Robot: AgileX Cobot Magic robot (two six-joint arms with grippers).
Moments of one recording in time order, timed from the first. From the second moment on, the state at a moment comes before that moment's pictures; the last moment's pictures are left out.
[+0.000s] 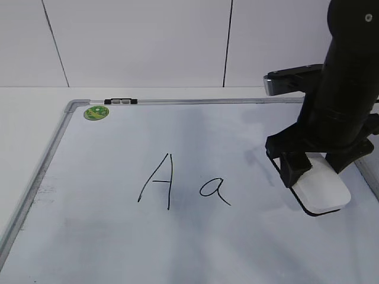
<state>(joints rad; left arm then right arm) 0.06 0.01 -0.50 -0.03 1.10 0.04 0.44 1.66 -1.24 -0.08 1.17 0.20</state>
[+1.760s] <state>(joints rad) 0.00 1.23 -0.89 -0.17 0.97 0.04 0.44 1.66 -1.24 -0.05 1.17 0.18</state>
